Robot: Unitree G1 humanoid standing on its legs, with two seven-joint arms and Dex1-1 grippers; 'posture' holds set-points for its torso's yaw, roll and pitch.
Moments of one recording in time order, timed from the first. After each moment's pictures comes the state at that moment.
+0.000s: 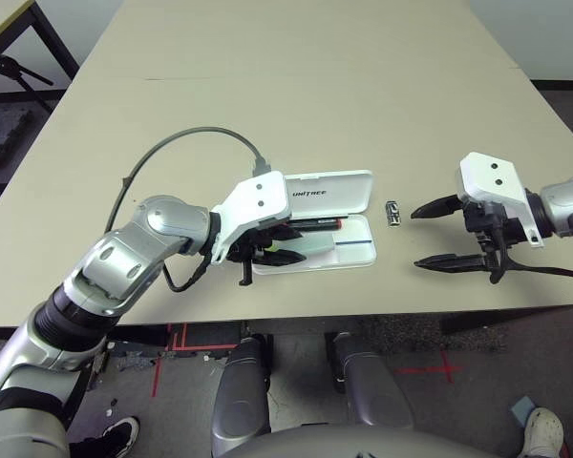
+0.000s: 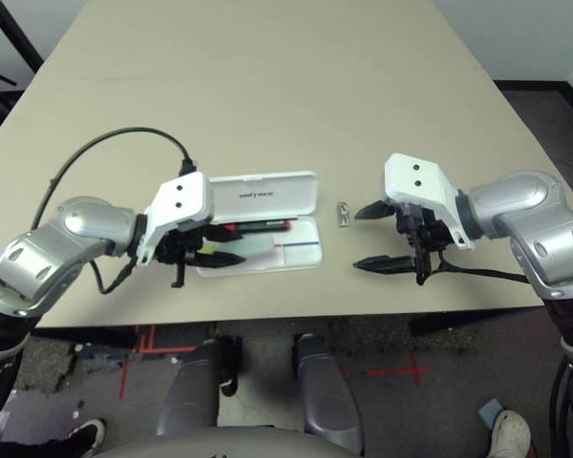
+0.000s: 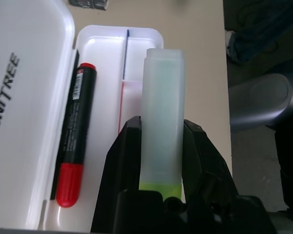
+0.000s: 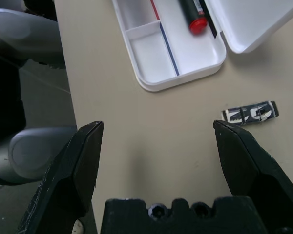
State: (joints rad) left arm -0.56 0.78 -0.42 -0.43 -0.32 0.71 -1.02; right arm -0.38 -1.05 0.07 -0.23 0.34 0.56 1.35
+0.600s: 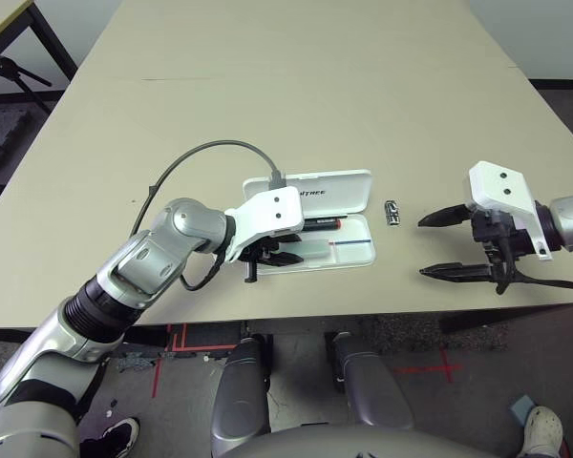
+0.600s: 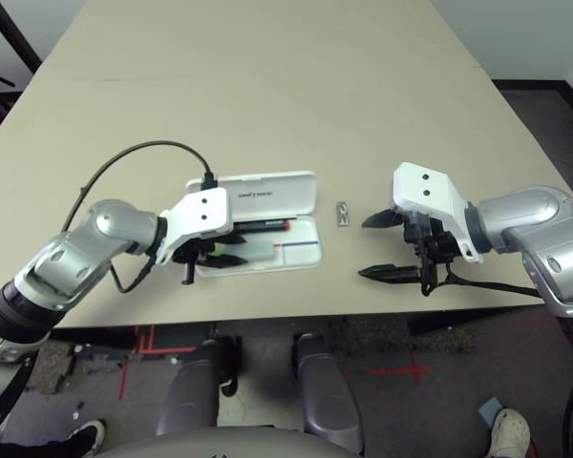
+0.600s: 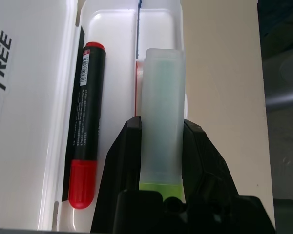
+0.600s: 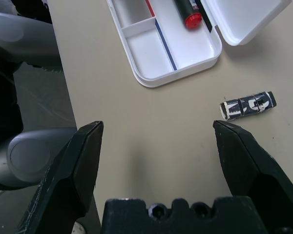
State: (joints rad) left arm -0.58 0.73 -0.48 -0.34 -0.17 0.64 -1.05; right arm -0.34 -1.05 0.05 -0.26 0.36 0.57 1.30
